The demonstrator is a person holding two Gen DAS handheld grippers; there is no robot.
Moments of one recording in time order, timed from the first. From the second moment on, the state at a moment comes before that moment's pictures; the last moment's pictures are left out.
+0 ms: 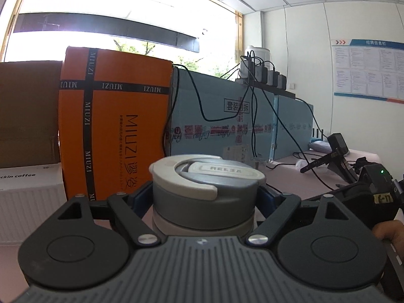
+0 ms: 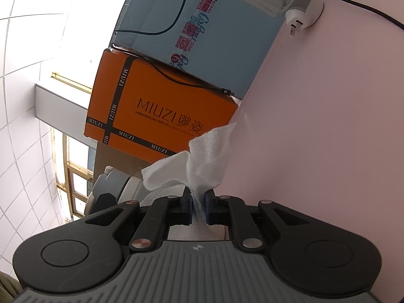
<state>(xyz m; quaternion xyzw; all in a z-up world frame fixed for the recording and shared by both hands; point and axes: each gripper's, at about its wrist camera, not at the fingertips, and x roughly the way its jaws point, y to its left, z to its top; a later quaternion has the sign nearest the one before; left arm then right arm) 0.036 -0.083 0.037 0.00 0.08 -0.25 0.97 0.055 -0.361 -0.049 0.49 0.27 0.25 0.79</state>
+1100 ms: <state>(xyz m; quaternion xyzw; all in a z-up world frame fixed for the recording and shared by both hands) -0.013 -0.116 0.025 0.00 0.02 -0.11 0.99 0.066 -0.350 -0.007 0.50 0.21 0.31 0.78</state>
